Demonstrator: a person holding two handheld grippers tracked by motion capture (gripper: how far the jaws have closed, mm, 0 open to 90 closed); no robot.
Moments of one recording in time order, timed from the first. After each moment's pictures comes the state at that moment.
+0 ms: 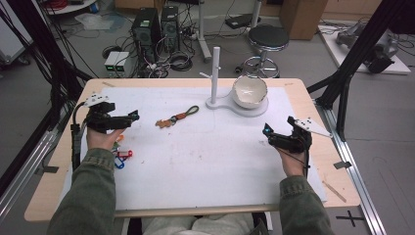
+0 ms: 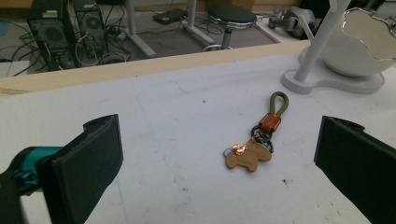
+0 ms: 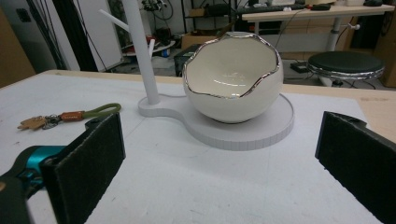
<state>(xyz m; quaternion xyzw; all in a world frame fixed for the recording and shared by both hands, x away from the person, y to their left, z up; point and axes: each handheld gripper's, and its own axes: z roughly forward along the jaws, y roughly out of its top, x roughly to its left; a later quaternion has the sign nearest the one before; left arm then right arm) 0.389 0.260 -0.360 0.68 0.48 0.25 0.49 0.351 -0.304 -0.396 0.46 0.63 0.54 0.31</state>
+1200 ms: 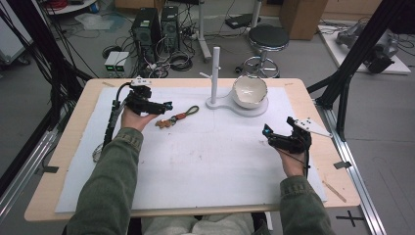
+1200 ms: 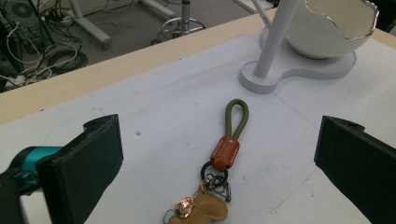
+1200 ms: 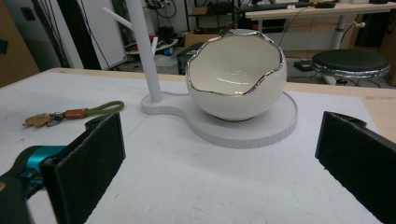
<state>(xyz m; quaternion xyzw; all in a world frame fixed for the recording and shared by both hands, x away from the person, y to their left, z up) 0.459 0.176 -0.358 0.75 0.42 0.20 0.46 0.351 -0.304 -0.397 0.46 0.64 0.54 0.30</state>
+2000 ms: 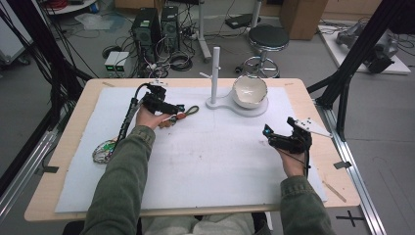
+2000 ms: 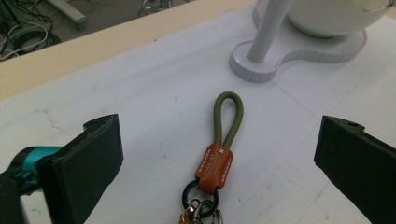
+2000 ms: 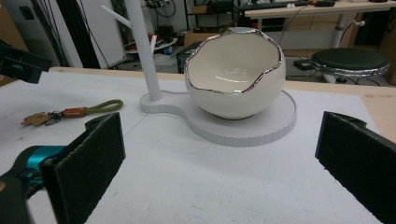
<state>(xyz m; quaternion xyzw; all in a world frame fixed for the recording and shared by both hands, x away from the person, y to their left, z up) 0.494 0.145 -0.392 0.78 0.42 0.15 0.44 0.351 -0.305 -0.399 0.46 0.64 0.54 0.30</state>
